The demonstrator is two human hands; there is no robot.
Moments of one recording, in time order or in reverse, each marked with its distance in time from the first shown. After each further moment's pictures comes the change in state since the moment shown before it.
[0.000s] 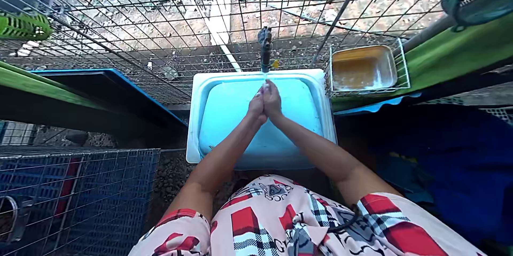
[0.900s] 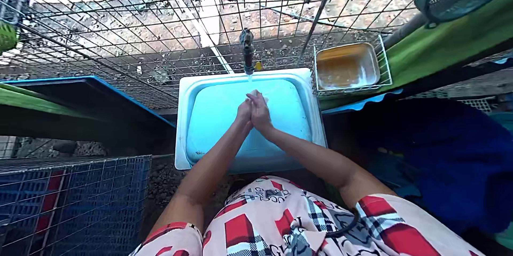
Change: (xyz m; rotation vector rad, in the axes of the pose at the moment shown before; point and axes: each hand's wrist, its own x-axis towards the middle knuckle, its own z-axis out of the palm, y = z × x) left_hand 0.011 -0.021 -0.016 0.171 0.012 0.000; right_hand -0.040 -0.021 -0.017 -0.081 -0.054 -0.113
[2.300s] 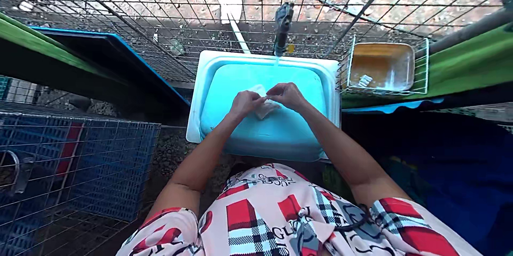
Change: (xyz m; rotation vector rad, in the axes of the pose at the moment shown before) left_hand -0.006 0.024 -0.087 1.210 -0.222 0.298; right_hand 0.034 0.008 -0.042 -0.191 -0.547 -0.078
